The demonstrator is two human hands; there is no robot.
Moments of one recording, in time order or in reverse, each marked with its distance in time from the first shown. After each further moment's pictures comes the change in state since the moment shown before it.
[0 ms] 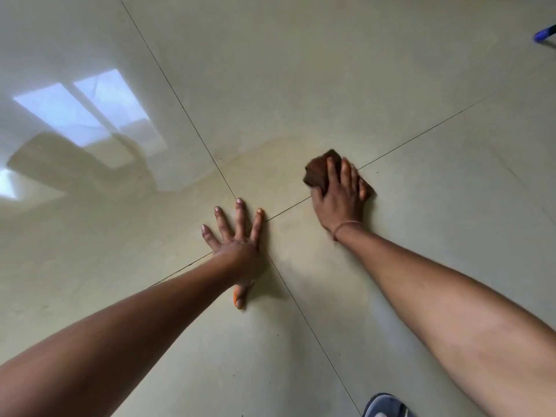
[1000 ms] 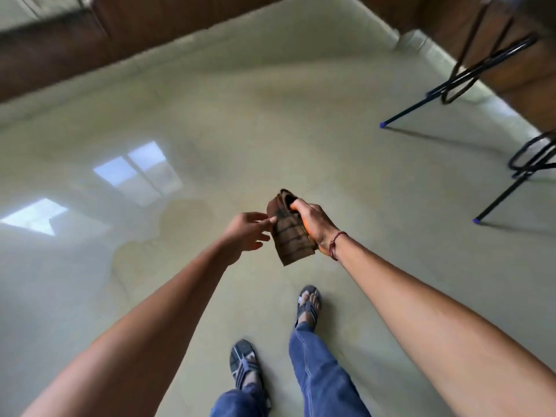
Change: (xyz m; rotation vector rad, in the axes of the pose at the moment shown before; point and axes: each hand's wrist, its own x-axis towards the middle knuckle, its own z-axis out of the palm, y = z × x) left_hand -0.613 -0.008 -0.253 -1.358 0.028 0.249; right_hand -0.298 -0.144 -0.665 1.139 -0.536 0.352
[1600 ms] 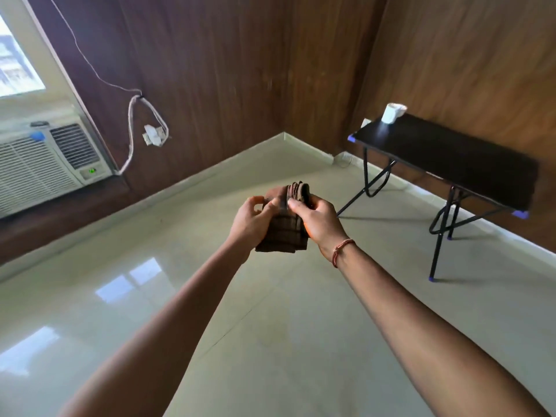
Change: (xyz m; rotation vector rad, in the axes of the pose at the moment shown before) left_hand -0.245 0.230 0.084 0.104 0.240 0.611; right_hand -0.256 -0.194 -0.088 0.143 0.350 -0.609
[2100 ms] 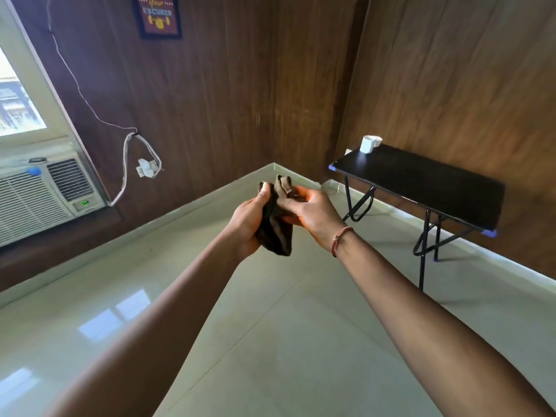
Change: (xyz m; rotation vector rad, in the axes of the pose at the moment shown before) left_hand -0.032 0.083 0.038 -0.569 -0.228 -0.139; right_hand -0.025 -0.082 -0.060 0.166 -0.189 -0.087
